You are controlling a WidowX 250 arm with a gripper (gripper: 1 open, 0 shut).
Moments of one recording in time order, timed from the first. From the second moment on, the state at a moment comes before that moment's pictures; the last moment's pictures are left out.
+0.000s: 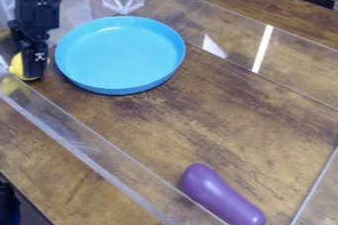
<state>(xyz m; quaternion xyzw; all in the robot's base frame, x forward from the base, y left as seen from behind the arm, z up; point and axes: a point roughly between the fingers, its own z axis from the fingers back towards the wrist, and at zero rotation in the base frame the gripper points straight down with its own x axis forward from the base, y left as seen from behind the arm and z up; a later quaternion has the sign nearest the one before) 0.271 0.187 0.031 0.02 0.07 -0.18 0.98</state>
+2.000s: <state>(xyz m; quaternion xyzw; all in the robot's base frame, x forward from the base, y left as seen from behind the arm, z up) 0.291 0.169 0.043 0.02 0.08 -0.19 0.98</state>
